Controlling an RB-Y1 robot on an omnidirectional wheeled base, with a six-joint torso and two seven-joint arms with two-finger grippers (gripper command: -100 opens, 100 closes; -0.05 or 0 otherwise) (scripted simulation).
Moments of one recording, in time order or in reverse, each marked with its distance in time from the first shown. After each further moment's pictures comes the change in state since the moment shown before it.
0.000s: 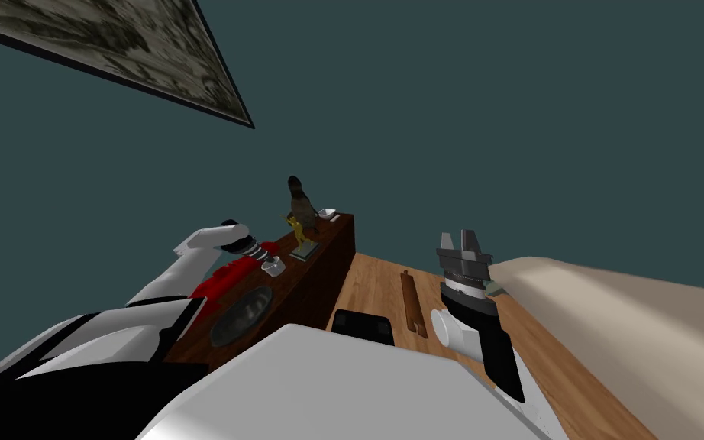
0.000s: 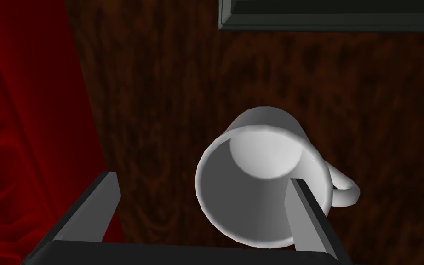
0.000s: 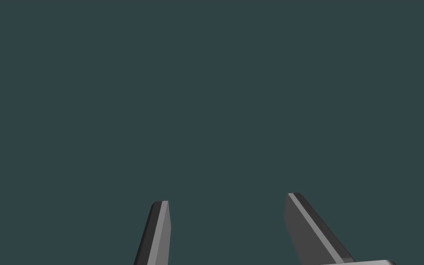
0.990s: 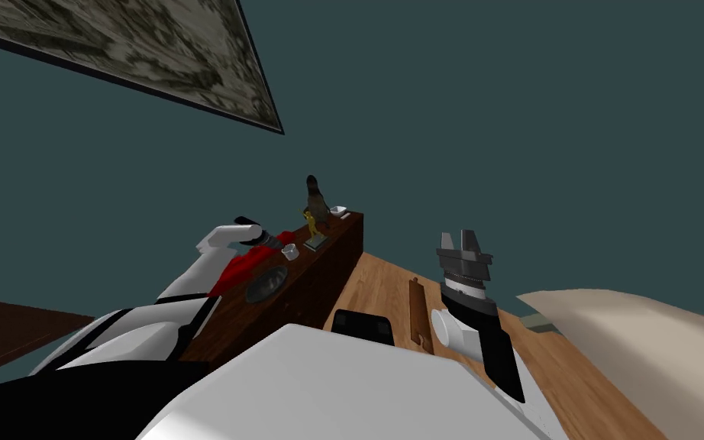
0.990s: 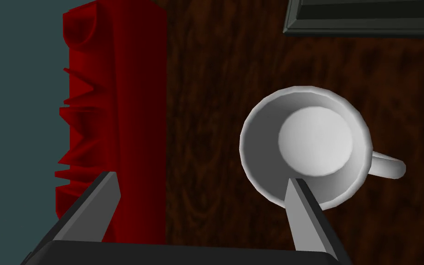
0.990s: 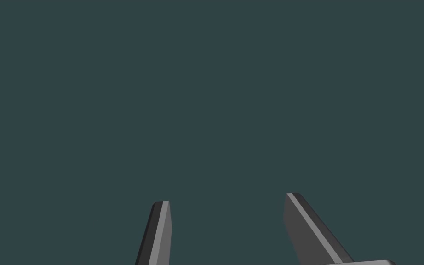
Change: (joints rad) left arm -0.031 -0.084 -0.032 -0.141 -0.149 -0.274 0.018; right arm 0.000 0.000 0.000 0.000 0.000 0.000 0.000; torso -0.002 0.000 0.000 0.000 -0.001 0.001
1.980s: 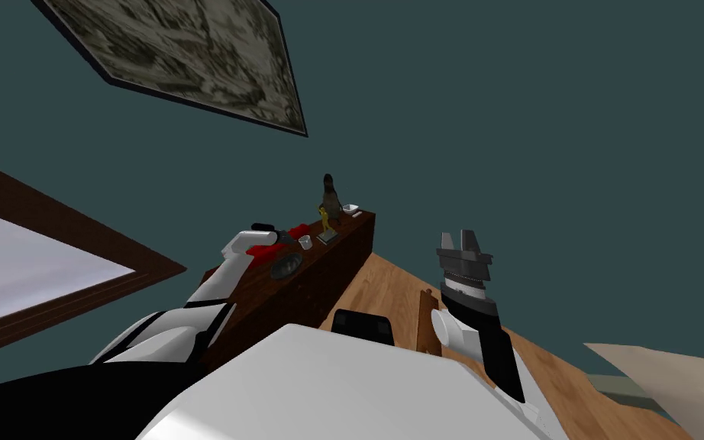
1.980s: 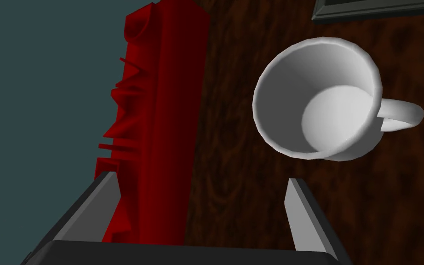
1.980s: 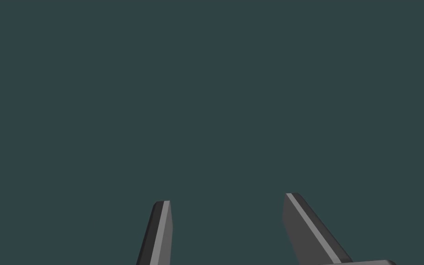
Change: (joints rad) left arm 0.025 -0.139 -0.058 -0.129 -0.130 -0.274 -0.030; right arm 0.000 0.000 0.000 0.000 0.000 0.000 0.000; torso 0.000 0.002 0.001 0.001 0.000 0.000
